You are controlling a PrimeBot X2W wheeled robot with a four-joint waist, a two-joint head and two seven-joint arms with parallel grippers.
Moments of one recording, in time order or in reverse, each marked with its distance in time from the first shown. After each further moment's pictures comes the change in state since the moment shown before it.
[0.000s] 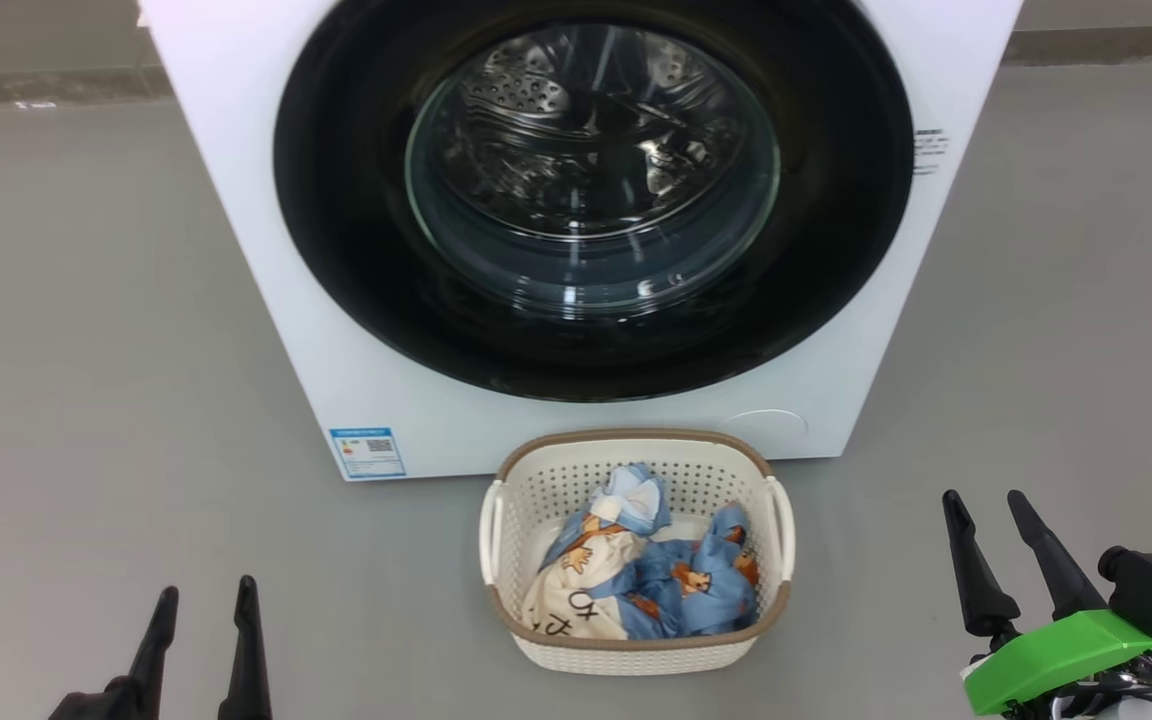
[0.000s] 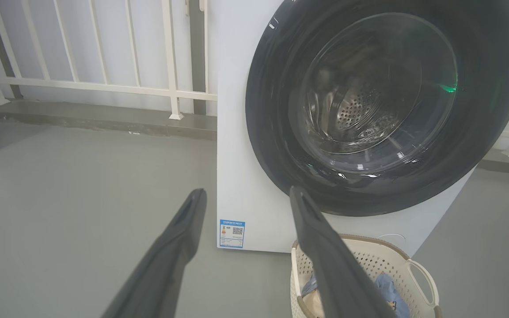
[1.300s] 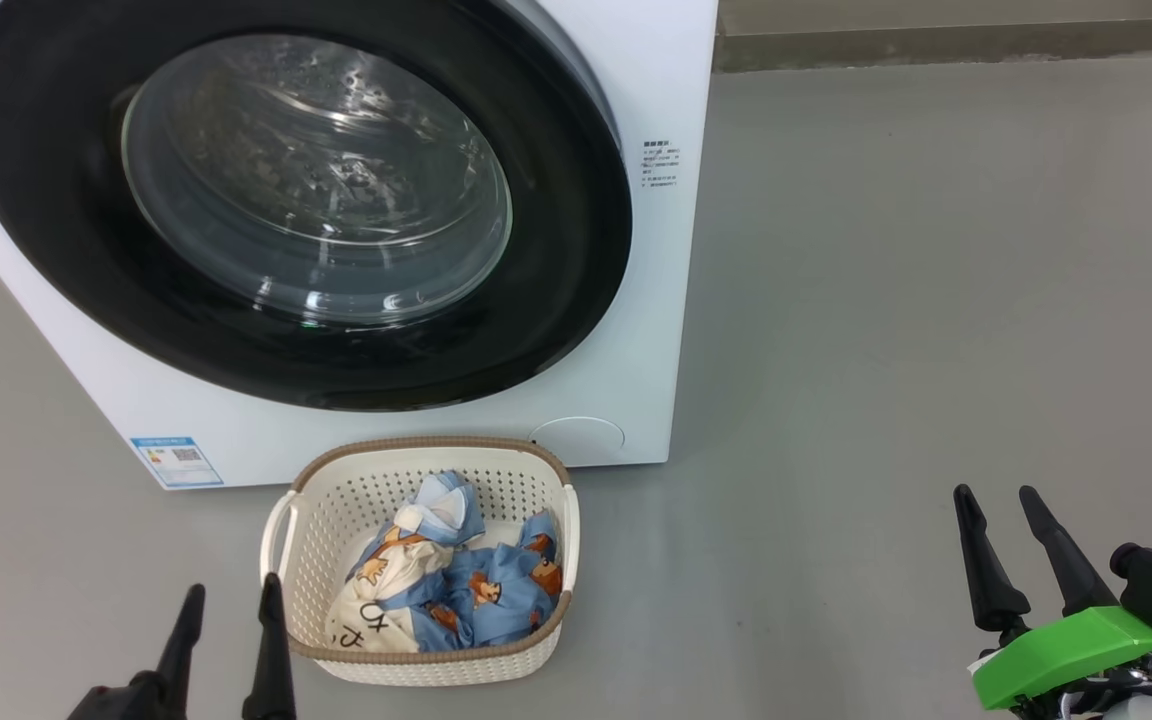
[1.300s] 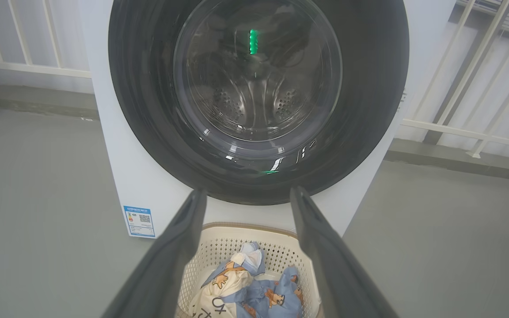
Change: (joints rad) left arm -0.016 -0.026 -0.012 0.025 -0.013 -0.008 0.000; right arm -0.001 -0.001 -0.018 -0.002 0.000 0.000 0.000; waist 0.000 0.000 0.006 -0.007
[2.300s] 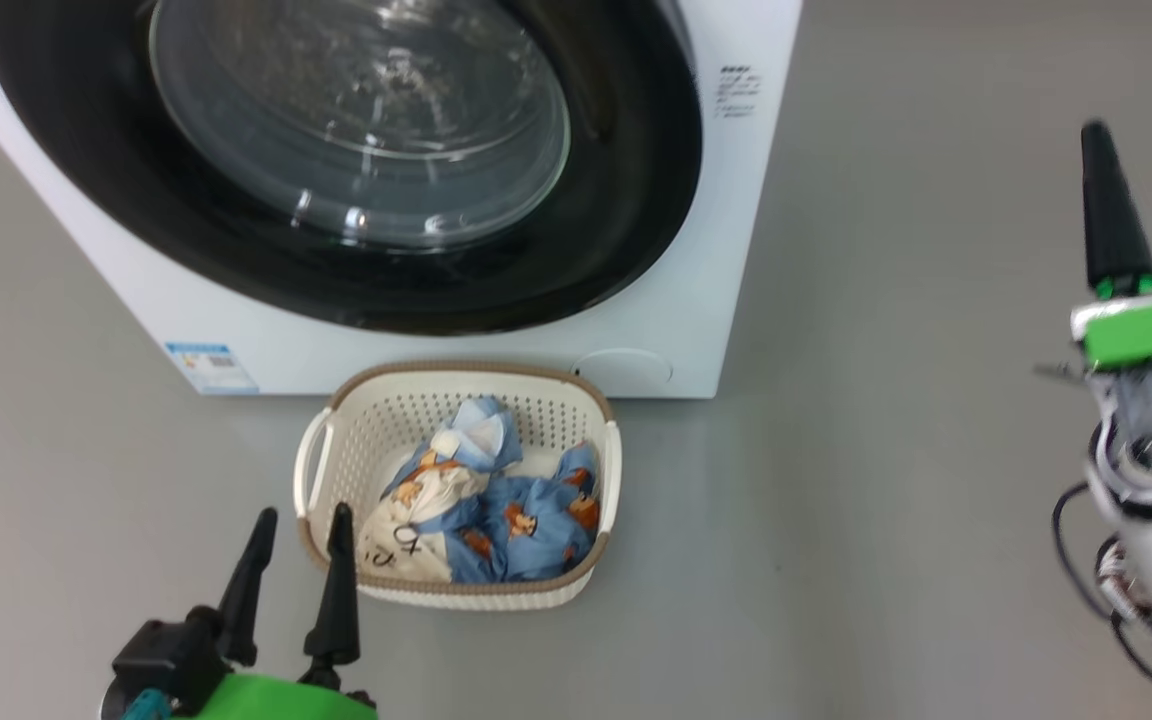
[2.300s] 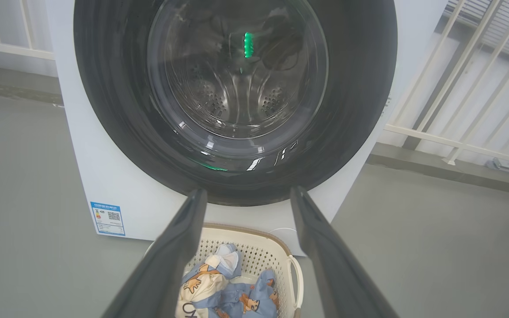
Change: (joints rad) left arm -0.075 -0.005 -0.126 -0.041 -0.071 -0.001 -0.002; right arm -0.454 -0.100 0.080 -0.069 0.728 0.000 0.004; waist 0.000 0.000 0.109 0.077
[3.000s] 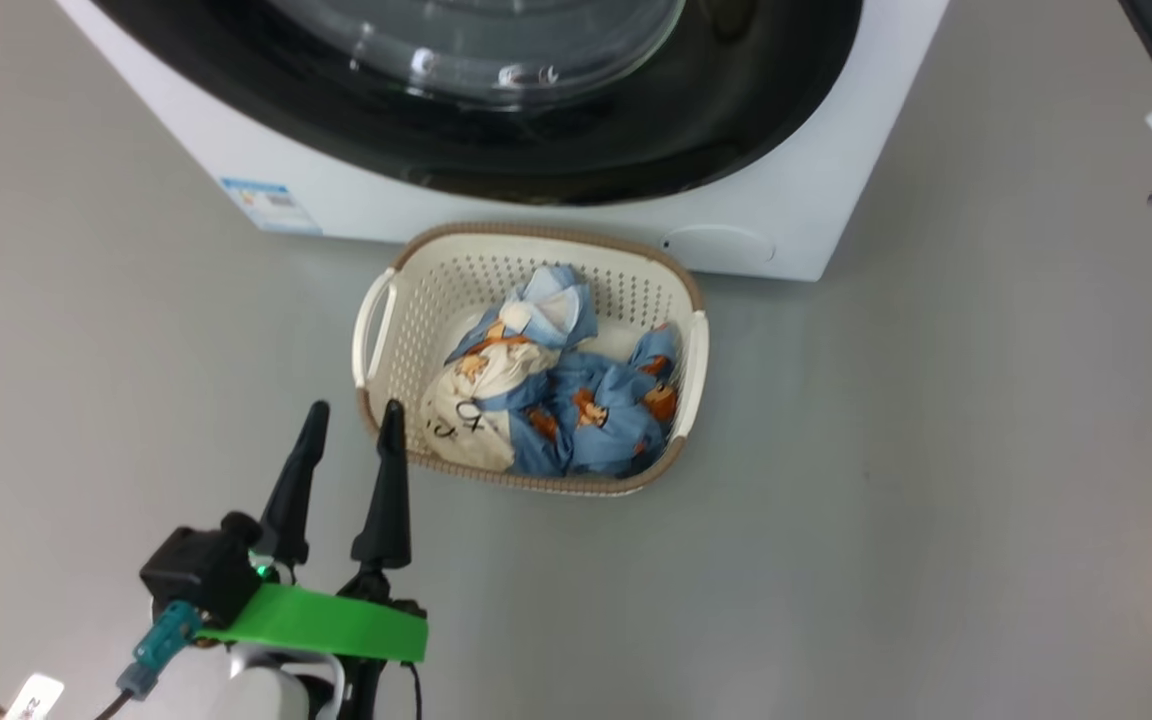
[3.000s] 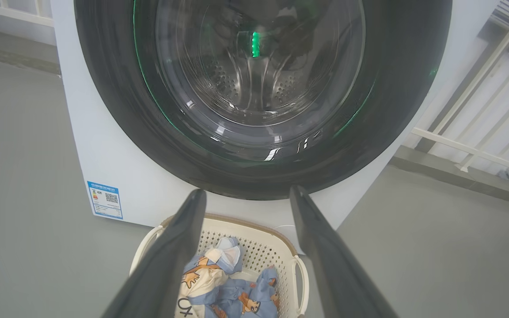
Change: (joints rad) left arm -0.136 -0.003 -0.112 -0.035 -0.104 0.036 0.000; right arm -0.343 -0.229 0.163 -0.006 0.359 0.000 0.438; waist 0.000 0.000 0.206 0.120
